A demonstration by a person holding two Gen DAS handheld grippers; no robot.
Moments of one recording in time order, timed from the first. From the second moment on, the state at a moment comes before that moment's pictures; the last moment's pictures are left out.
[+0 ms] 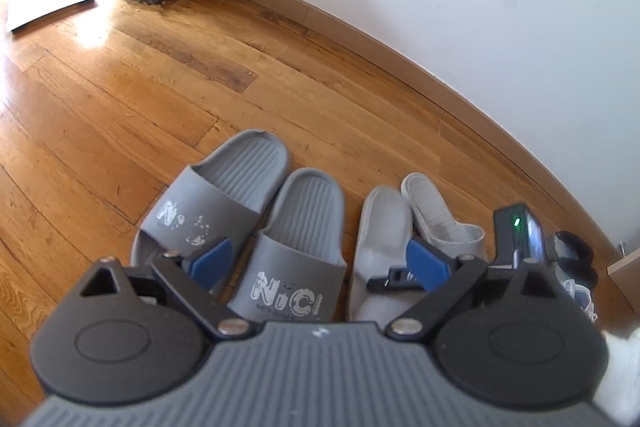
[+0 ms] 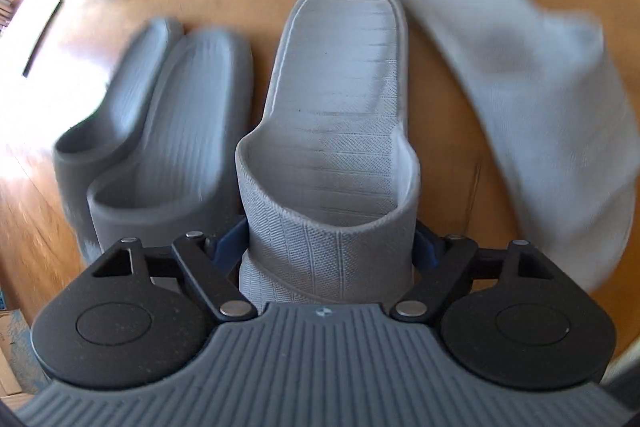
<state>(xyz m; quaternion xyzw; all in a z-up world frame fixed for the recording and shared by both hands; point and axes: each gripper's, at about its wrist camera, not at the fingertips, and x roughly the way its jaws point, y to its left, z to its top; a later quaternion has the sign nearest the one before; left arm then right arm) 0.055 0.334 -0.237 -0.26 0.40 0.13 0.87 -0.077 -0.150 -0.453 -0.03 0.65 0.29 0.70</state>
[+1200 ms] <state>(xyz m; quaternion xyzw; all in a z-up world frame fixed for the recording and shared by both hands) 0.061 0.314 -0.245 -0.25 0.42 0.11 0.87 -0.043 -0.228 -0.433 -0.17 0.58 0.25 0.76</state>
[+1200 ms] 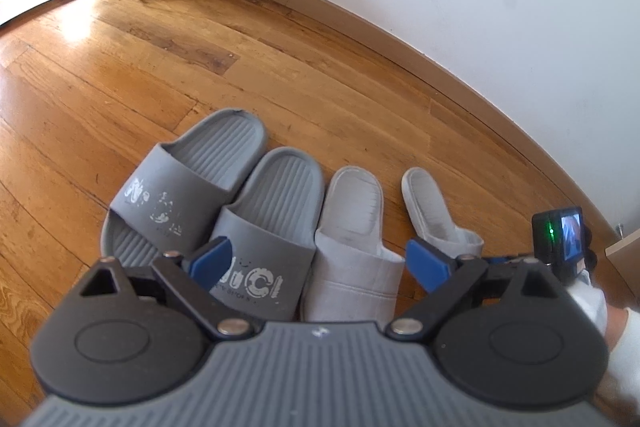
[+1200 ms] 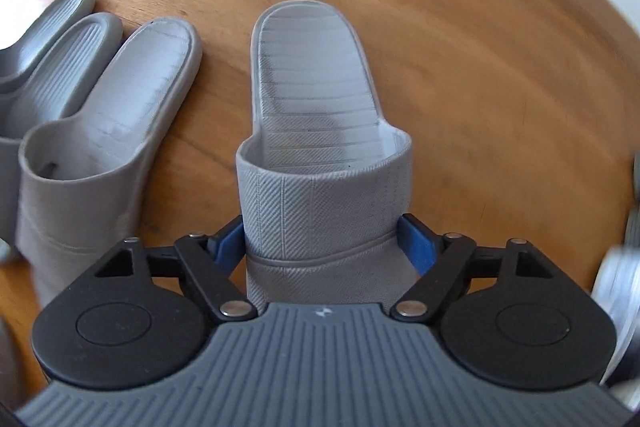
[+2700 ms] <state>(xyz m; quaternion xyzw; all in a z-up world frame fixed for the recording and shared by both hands) 0.030 0.260 -0.197 -0.18 0.43 0.05 0.88 -0.091 -0.285 -0.318 -0.02 0.58 0.25 0.78</state>
